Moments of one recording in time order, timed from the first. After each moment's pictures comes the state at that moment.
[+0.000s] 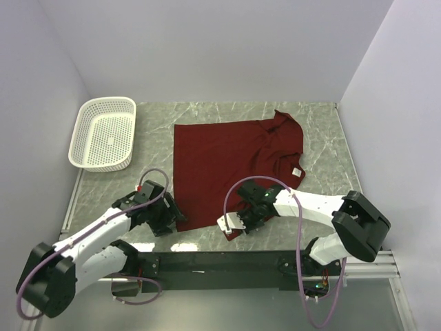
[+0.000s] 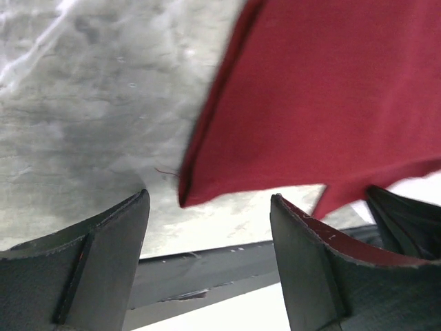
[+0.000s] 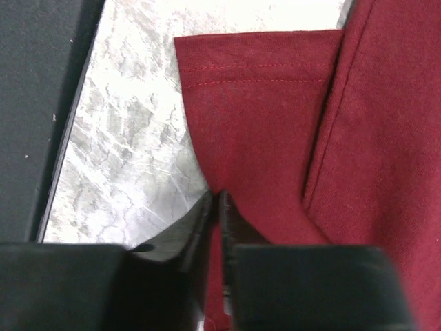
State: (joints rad) left arm -0.50 0.96 0.42 -0.56 0.18 -1.11; right arm 0.88 1.42 0.71 -0.60 -0.39 -1.11
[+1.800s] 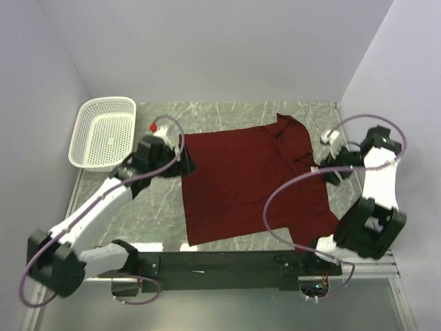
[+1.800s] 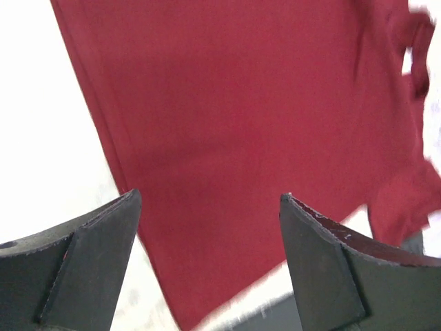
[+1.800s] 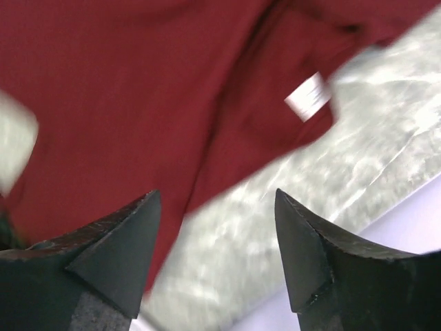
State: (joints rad) left arm -0.50 1.08 0.85 -0.42 0.08 -0.59; right arm -0.49 1.35 1.22 -1.26 -0.58 -1.41
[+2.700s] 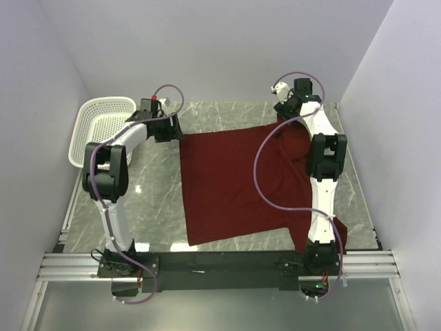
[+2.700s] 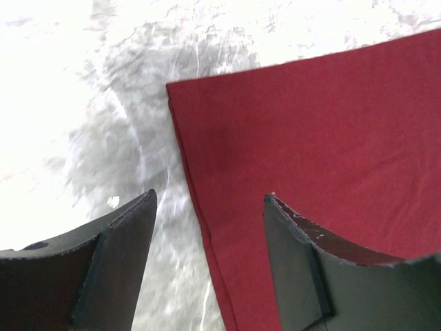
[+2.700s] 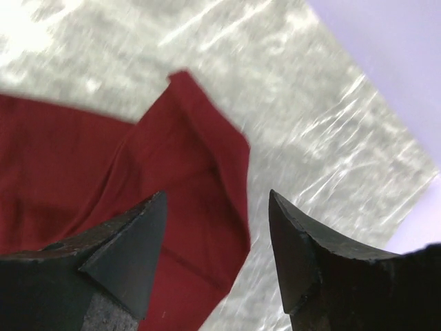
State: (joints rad) left arm -0.13 2.04 1.53 -0.34 0.30 -0.29; right arm 0.00 2.44 2.22 -0.65 -0.10 -0.74
